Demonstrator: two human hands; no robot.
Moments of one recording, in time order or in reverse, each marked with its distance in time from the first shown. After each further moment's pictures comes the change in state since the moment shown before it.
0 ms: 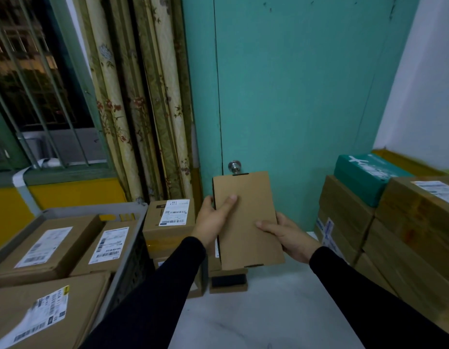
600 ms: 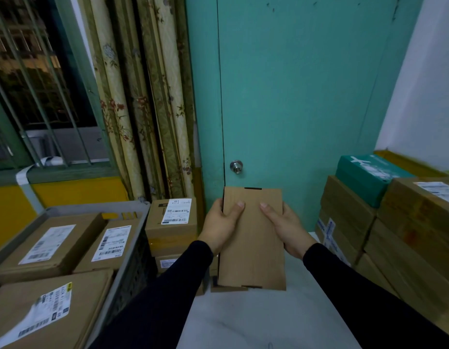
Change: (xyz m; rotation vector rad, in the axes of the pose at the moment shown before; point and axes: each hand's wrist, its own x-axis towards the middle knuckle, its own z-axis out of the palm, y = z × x) left_hand -0.011 -0.006 0.010 0.087 -0.027 0.074; right_hand 0.001 -0.012 0.020 0.140 0.200 -0.189
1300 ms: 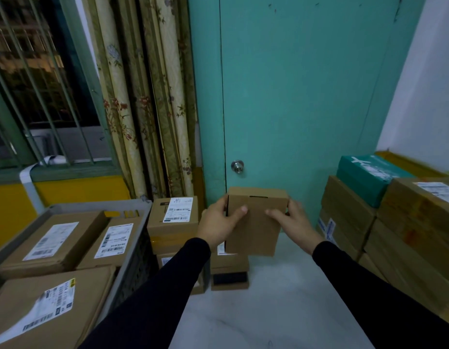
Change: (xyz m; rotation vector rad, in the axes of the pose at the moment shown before) left_hand -0.003 0.004 -0.011 0.241 -0.077 0.089; right_hand 0.005 -0.002 -0.029 -0.576 0.030 -0.153
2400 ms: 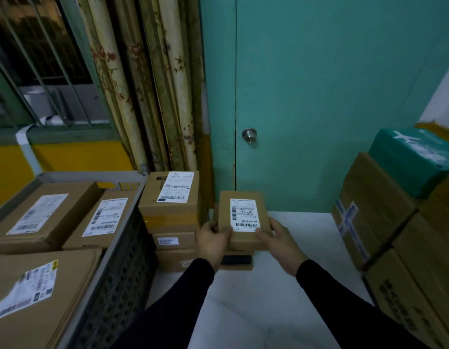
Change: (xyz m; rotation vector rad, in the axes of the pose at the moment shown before) left_hand 0.013 -0.109 0.041 -0.292 0.274 -0.559; right_hand 0.009 0.098 0.072 0.186 -0.205 0.317
